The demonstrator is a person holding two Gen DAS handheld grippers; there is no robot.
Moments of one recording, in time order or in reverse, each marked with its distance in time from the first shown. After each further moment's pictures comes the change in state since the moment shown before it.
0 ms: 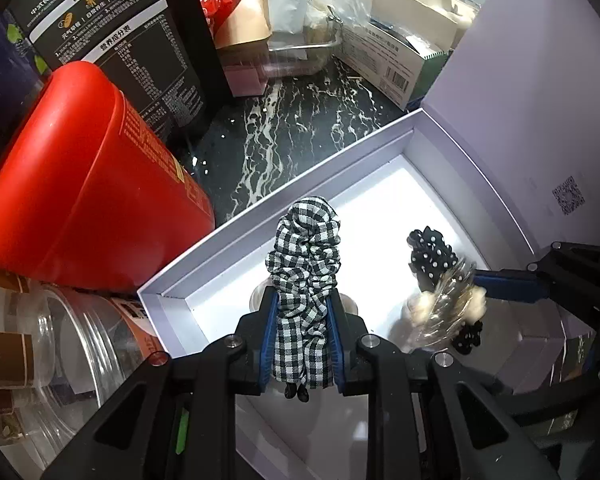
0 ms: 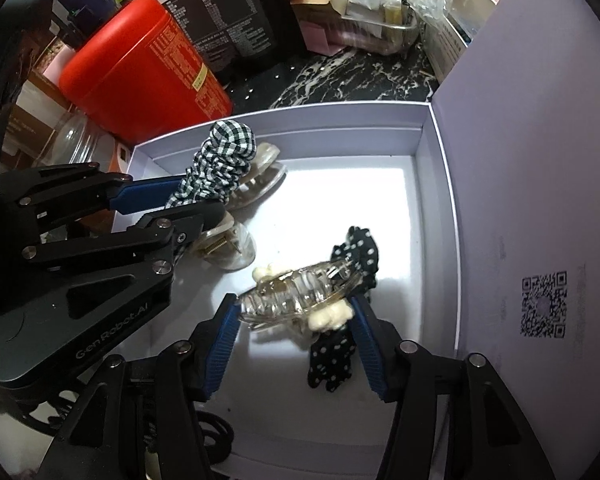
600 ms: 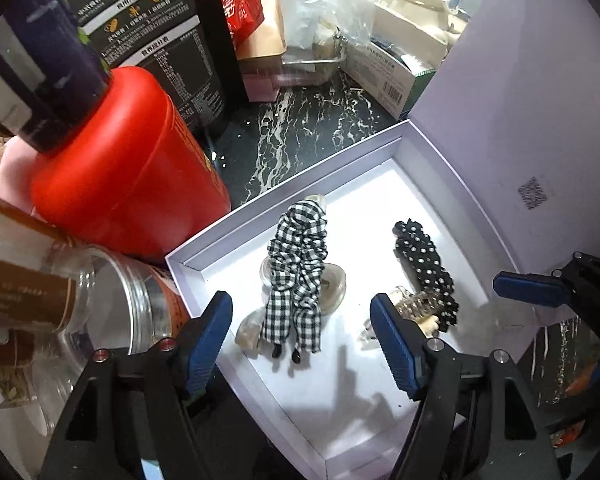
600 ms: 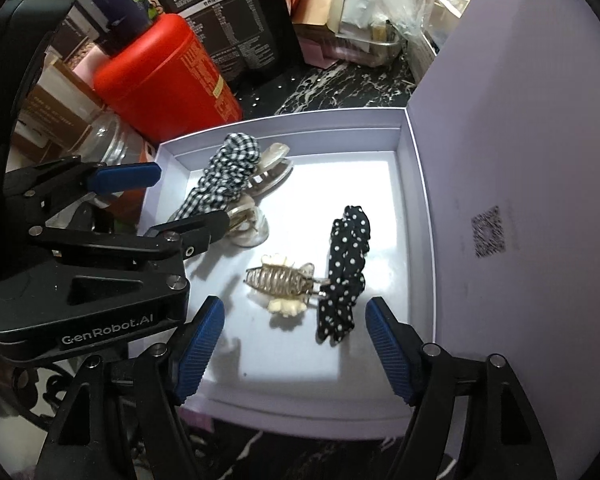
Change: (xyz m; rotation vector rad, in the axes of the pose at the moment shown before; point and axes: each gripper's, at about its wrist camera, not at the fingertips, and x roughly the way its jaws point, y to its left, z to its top) left arm -0.036 0.001 -0.014 -0.049 -0.014 0.006; right arm -0.039 0.012 -0.022 0.014 -0.033 -0.030
